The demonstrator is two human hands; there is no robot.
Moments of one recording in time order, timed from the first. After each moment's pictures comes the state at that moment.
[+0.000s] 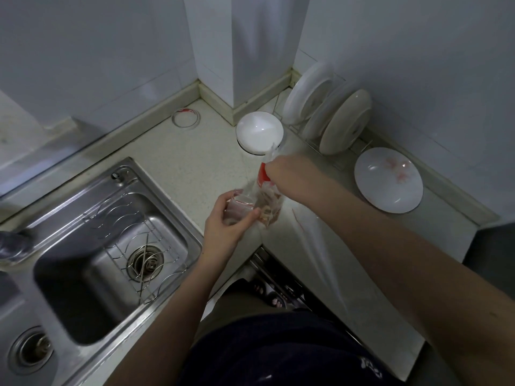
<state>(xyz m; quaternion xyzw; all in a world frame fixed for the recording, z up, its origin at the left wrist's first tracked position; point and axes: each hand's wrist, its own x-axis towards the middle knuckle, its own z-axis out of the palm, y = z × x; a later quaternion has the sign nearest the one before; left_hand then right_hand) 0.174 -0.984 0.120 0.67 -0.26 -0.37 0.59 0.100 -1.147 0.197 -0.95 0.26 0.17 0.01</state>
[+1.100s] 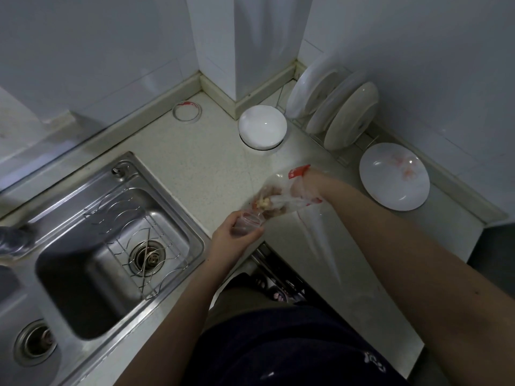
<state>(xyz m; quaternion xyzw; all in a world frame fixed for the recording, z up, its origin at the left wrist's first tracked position) 0.170 -0.971 0.085 0.69 -0.23 -0.48 0.49 0.073 -1.189 0.137 -0.76 0.49 0.26 0.33</state>
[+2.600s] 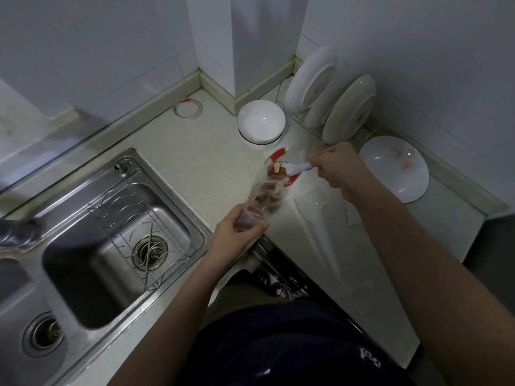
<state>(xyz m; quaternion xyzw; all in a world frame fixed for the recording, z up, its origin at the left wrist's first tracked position) 0.161 -0.965 0.099 0.68 -0.27 -0.47 0.50 0.035 -1.166 0.192 -0.63 0.59 -0.11 0.49</state>
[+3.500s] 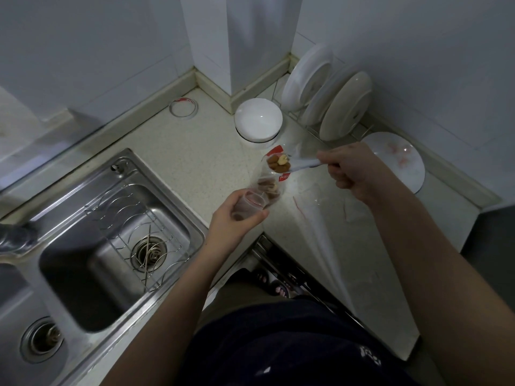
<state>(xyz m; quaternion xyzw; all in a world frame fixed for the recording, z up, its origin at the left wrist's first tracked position) 0.175 -0.974 0.108 0.66 -0.33 -0.43 0.52 0.016 -1.159 0.212 -0.54 0.57 -0.14 0.59</state>
